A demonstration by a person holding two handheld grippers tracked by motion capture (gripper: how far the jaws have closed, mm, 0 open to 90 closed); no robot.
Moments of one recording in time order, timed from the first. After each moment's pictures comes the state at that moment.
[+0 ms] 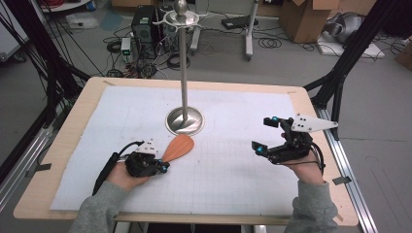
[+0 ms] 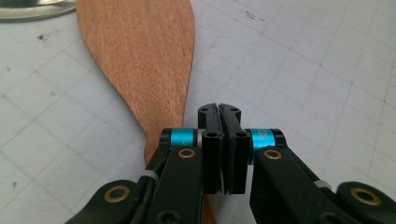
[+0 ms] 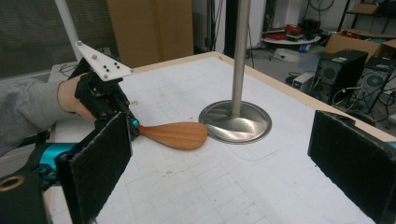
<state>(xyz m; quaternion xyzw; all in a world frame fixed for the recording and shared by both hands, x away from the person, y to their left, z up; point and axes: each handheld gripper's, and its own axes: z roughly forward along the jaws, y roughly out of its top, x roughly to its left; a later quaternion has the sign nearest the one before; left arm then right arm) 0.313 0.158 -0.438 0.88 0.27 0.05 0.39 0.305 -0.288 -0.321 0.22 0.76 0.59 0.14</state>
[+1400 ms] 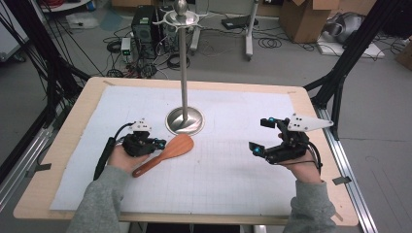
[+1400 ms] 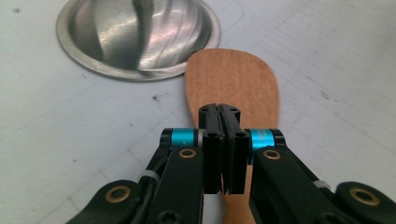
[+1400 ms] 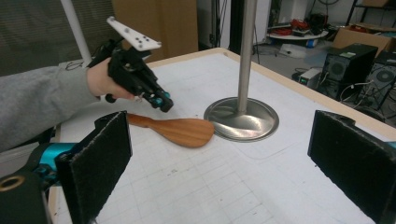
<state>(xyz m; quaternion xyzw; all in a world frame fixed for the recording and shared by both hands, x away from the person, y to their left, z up) 0.367 0.169 -0.426 0.83 0.34 0.09 0.44 0.308 -0.283 -0.324 0.22 0.77 0.59 0.13</state>
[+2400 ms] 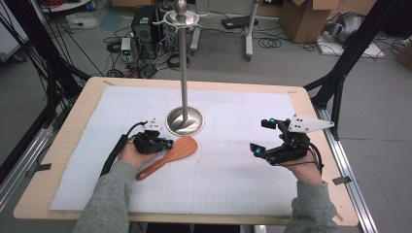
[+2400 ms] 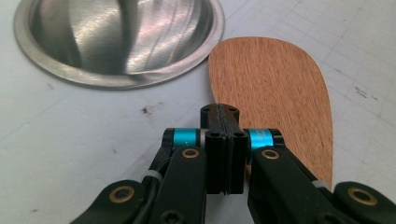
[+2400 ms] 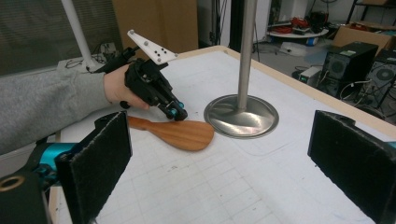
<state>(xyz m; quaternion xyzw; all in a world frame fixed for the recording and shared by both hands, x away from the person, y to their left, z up) 0.380 0.146 -0.445 0.85 0.31 0.09 0.42 0.306 -0.285 -0.325 0.22 0.77 0.58 0.13</state>
